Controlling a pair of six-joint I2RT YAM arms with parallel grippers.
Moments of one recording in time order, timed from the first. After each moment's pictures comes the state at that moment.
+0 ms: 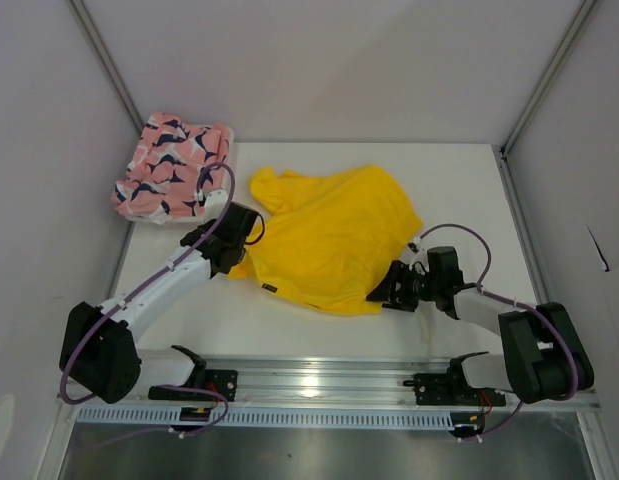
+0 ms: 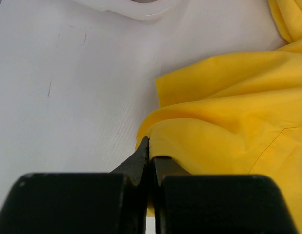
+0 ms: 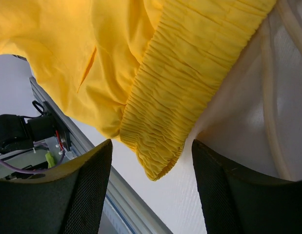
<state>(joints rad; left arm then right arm) -0.49 1.29 0.93 -0.63 -0.69 -0.65 0.24 1.31 0.38 0.09 -0.69 0.57</state>
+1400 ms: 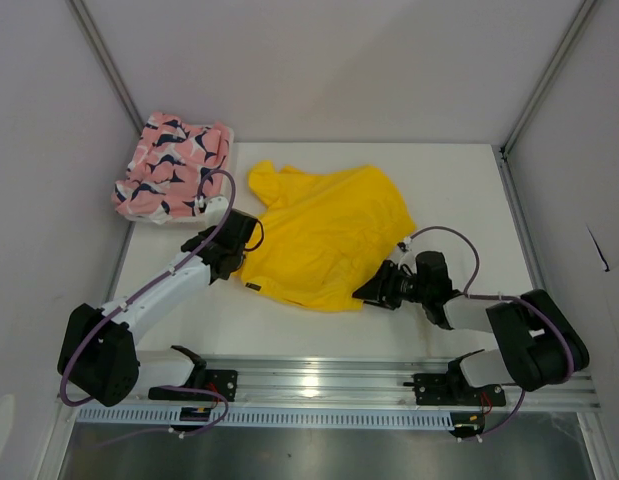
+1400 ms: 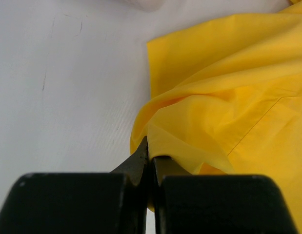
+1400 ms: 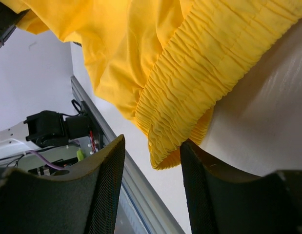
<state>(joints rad) -0.49 1.26 0.86 -0.58 -0.68 -0.65 0.37 1.40 0.28 0.55 -0.69 0.87</state>
